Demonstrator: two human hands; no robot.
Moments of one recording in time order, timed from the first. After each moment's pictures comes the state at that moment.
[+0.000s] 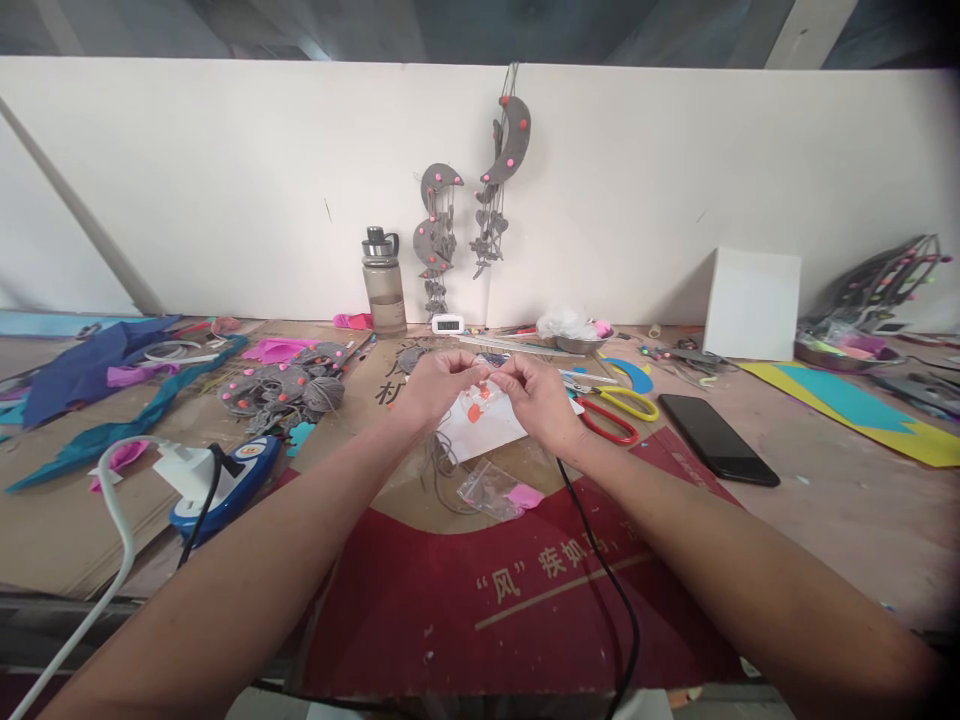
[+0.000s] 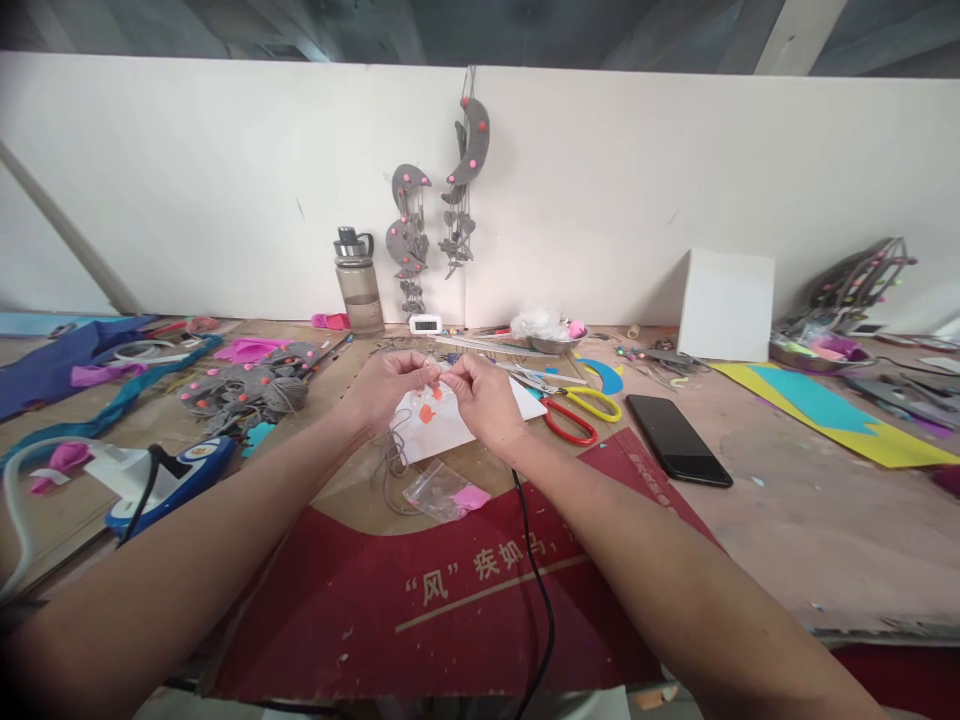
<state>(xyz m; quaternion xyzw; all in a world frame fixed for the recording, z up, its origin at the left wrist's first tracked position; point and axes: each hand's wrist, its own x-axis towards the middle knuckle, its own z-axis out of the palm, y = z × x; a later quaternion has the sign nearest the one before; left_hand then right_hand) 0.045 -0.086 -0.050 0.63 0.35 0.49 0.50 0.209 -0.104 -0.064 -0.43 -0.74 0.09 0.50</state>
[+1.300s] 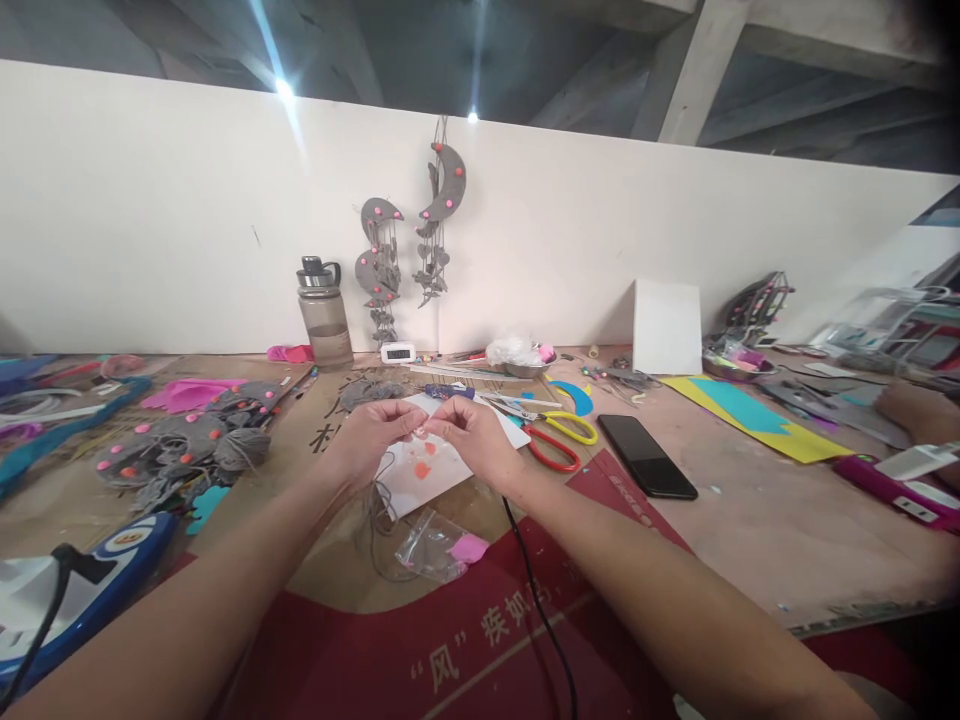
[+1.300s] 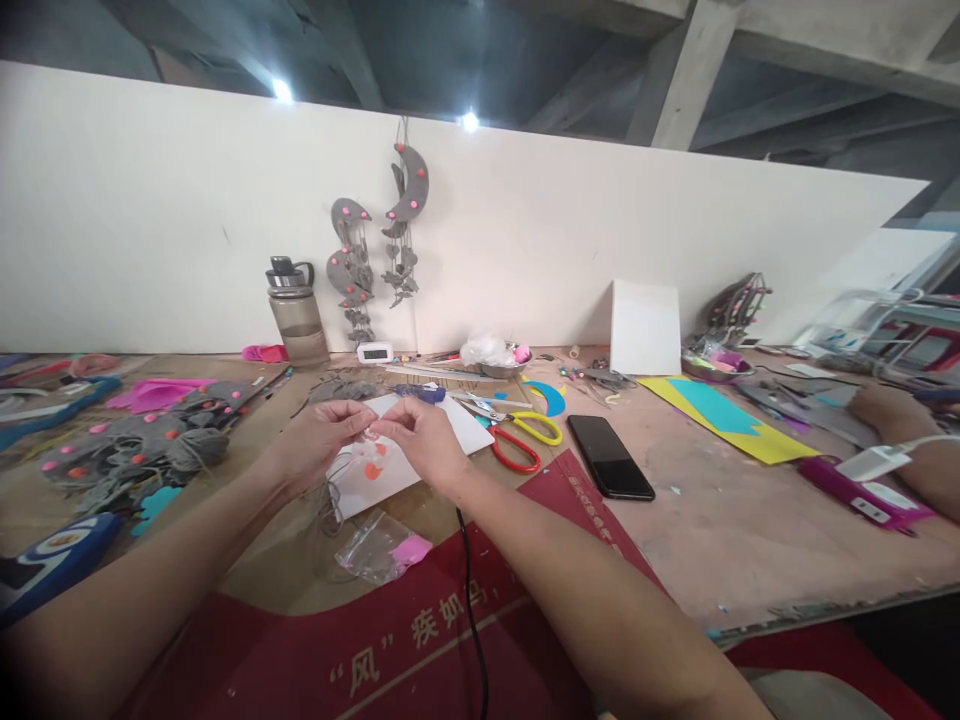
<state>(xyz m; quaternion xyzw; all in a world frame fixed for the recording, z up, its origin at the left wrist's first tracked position) 0.040 -0.077 -0.060 0.63 0.36 0.45 0.52 0.209 -0.101 -0.064 -0.42 -0.69 0.32 0.50</state>
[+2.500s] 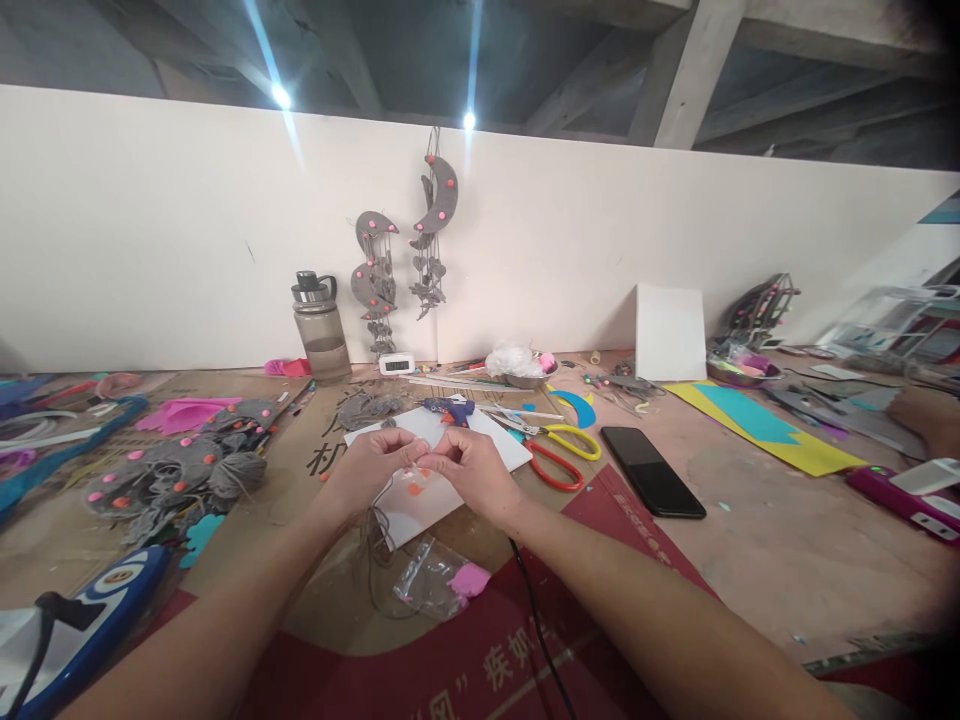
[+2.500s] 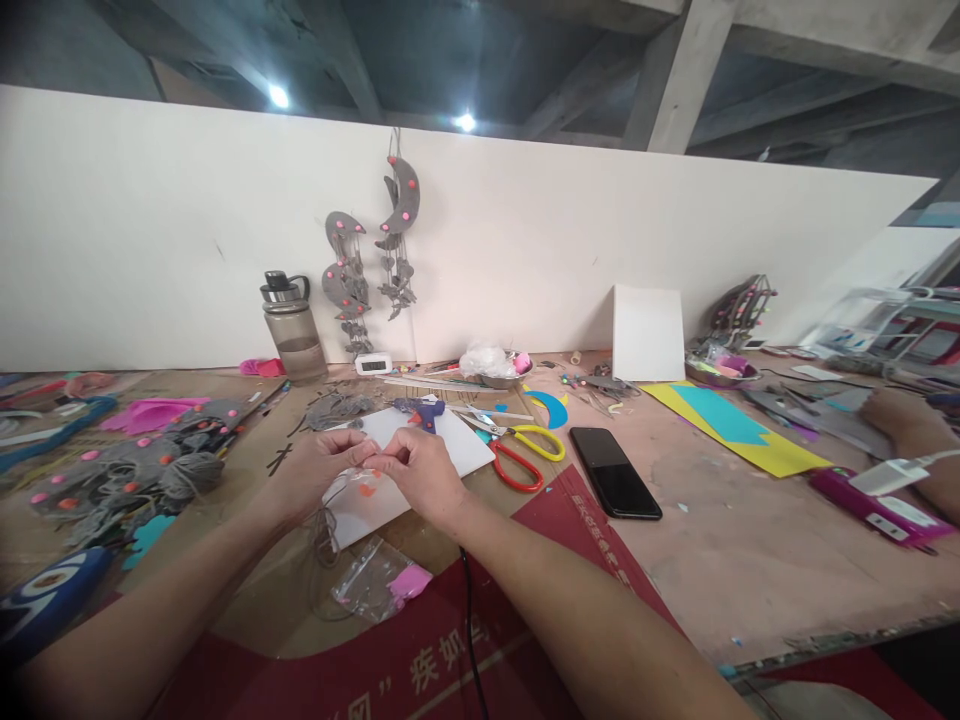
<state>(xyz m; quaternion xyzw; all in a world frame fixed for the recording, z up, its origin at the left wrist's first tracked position) 0.036 -0.076 -0.061 0.65 0.42 0.39 0.49 0.206 -0.102 -0.072 -0.46 -0.69 0.28 0.48</state>
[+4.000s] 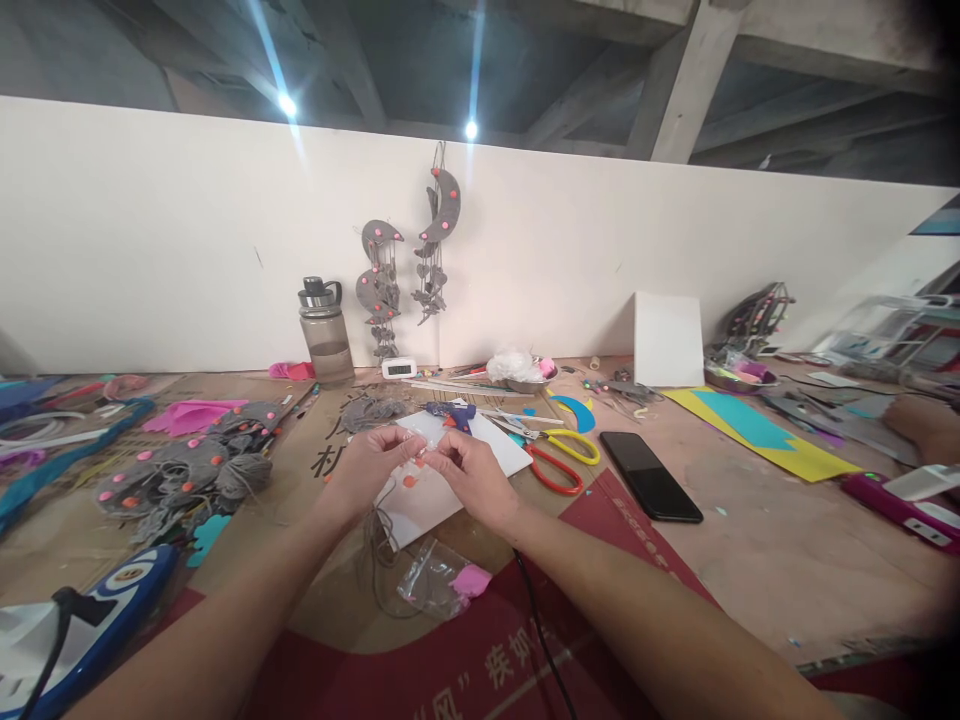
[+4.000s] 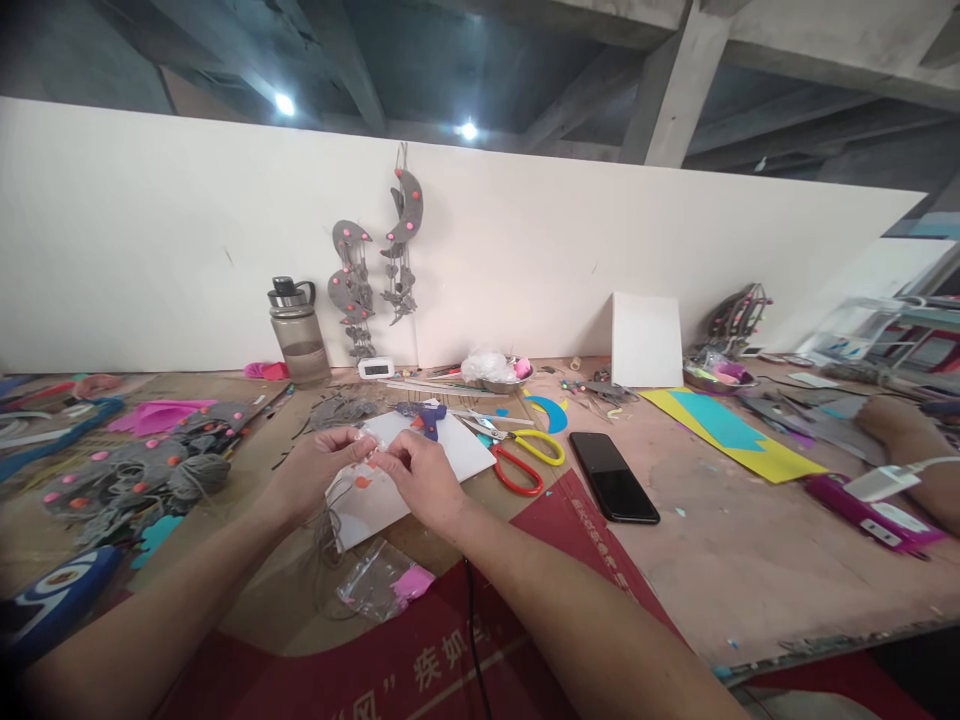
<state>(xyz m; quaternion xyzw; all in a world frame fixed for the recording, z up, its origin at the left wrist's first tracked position) 0.036 -0.079 -0.054 0.63 0.43 0.42 0.50 0.205 -0.104 -0.073 -0.45 -0.72 0.24 0.48</state>
